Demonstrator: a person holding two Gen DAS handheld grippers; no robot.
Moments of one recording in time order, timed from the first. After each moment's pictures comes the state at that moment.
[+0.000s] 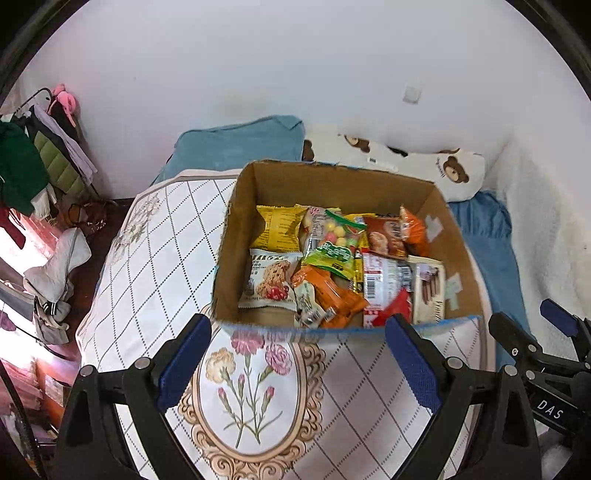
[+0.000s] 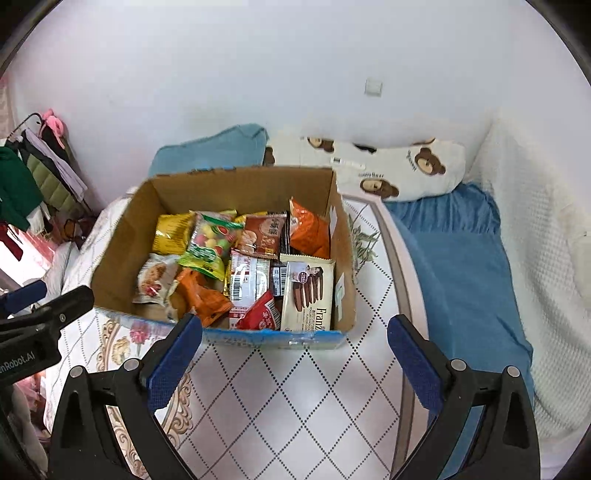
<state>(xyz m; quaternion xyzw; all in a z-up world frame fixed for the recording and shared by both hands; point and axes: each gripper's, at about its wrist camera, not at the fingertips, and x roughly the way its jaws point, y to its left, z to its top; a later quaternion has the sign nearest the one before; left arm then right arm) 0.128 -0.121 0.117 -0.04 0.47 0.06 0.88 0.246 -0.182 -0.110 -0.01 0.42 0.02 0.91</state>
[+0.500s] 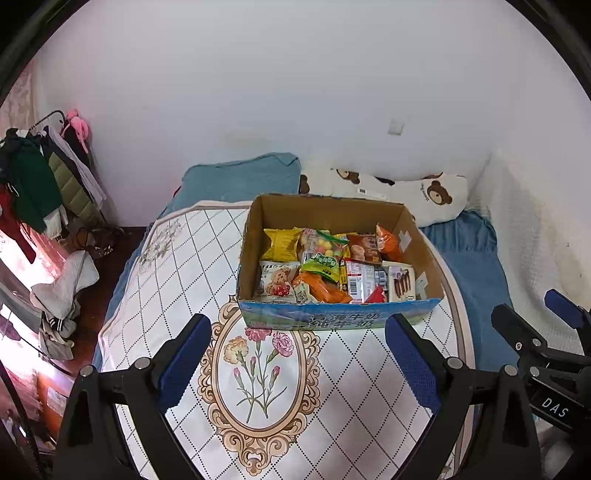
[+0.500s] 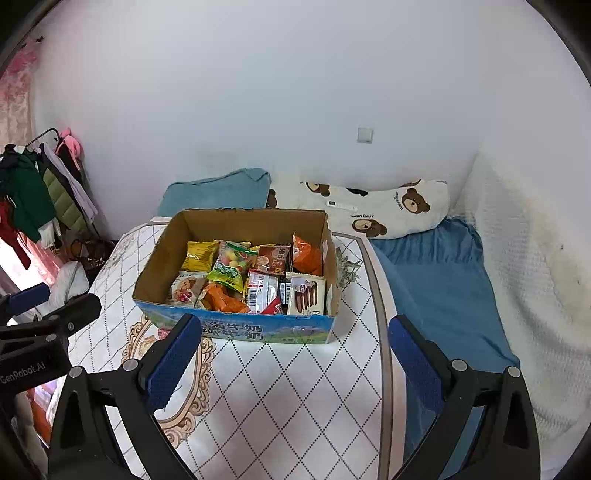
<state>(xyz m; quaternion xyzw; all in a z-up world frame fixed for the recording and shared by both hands) 0.041 -0.138 0.171 -0.03 0.40 0.05 0.91 0.139 -0.177 -0.044 -0.02 0.34 0.02 0.94</state>
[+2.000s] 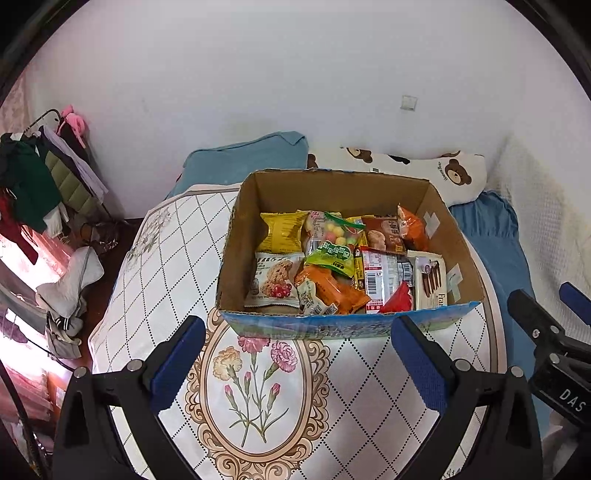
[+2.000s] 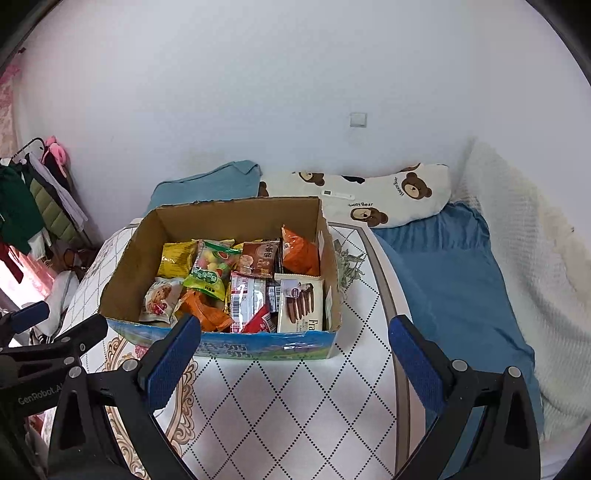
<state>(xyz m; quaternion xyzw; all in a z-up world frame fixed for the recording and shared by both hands) 0.109 -0.142 0.107 -0.01 0.43 0.07 0.90 0.219 -0.188 -0.111 0.01 0.37 0.01 0.93</state>
